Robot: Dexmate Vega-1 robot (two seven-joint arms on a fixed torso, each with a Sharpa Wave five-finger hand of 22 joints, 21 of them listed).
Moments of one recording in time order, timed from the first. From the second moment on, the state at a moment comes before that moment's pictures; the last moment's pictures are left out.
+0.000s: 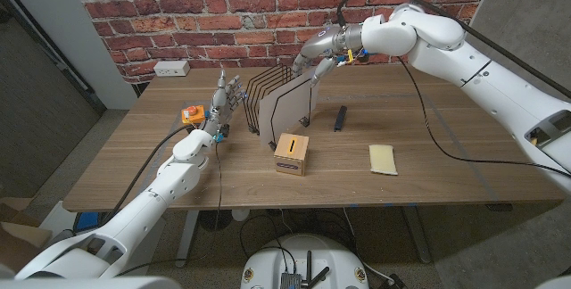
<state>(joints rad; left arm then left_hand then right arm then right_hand) 0.84 0.51 0.37 -1.30 -0.65 -0.29 -0.03 0.01 0.06 -0.08 0.14 0.29 0.09 -0.20 0.19 0.20 0.09 -0.12 0.21 0.19 0.18 -0.04 0.18 0.18 0.19 0.01 0.21 0.19 -0.20 -0.73 -0.75 -1.79 -0.68 0.33 0.65 0.83 -0.04 0.41 -0.18 0.18 0.51 -0.19 0.30 0.19 0.61 -0.20 0.24 0.20 0.56 -0.05 0.39 0.24 0.61 -0.06 0.22 0.17</state>
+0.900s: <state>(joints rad) 0.84 0.51 0.37 -1.30 -0.65 -0.29 -0.03 0.01 0.06 -0.08 0.14 0.29 0.09 -0.20 0.19 0.20 0.09 -0.12 0.21 0.19 0.18 -0.04 0.18 0.18 0.19 0.01 0.21 0.19 -0.25 -0.72 -0.74 -1.77 -0.75 0.35 0.52 0.98 -0.02 0.34 -0.16 0.19 0.69 -0.20 0.37 0.21 0.78 -0.21 0.21 0.21 0.75 -0.08 0.42 0.29 0.73 -0.07 0.23 0.18</state>
